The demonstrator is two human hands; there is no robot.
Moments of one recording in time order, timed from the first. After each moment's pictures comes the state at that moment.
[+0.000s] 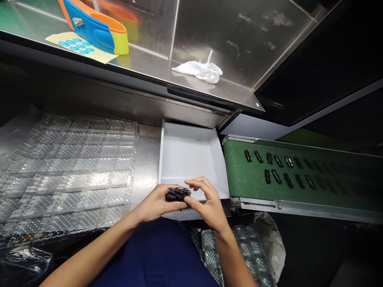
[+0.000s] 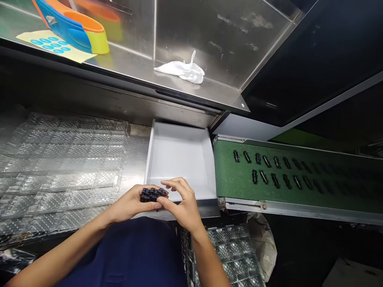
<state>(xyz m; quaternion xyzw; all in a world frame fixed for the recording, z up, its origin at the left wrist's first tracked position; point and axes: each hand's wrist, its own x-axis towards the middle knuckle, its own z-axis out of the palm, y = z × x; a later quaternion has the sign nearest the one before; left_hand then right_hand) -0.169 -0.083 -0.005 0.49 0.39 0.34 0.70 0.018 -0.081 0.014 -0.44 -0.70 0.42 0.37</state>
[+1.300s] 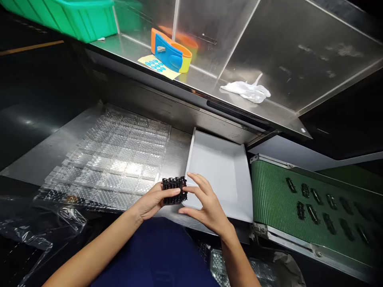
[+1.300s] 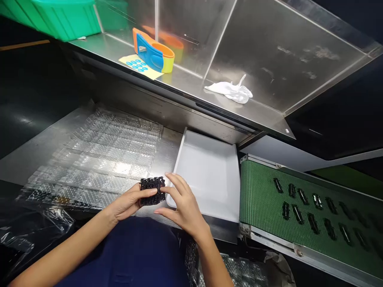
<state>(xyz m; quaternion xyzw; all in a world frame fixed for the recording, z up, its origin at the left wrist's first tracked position) -0.239 -0.125 -0.025 0.14 0.39 0.51 0.76 -0.048 -0.067 0.009 -0.27 -0.86 0.35 0.25</state>
